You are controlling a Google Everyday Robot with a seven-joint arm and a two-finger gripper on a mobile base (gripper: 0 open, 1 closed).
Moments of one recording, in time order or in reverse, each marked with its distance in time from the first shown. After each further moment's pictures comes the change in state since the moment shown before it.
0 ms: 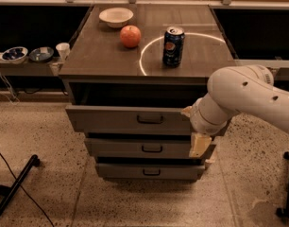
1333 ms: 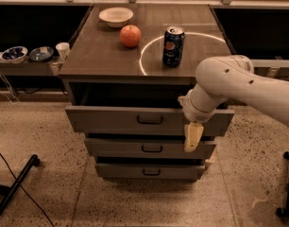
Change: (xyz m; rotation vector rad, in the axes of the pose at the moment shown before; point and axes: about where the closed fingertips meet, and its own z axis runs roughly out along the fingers) arm 0.003 -0.038 0.025 -0.042 0.015 0.065
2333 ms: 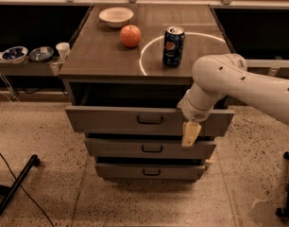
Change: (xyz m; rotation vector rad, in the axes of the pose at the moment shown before) arm 0.003 -0.006 0.014 -0.054 0.019 0.015
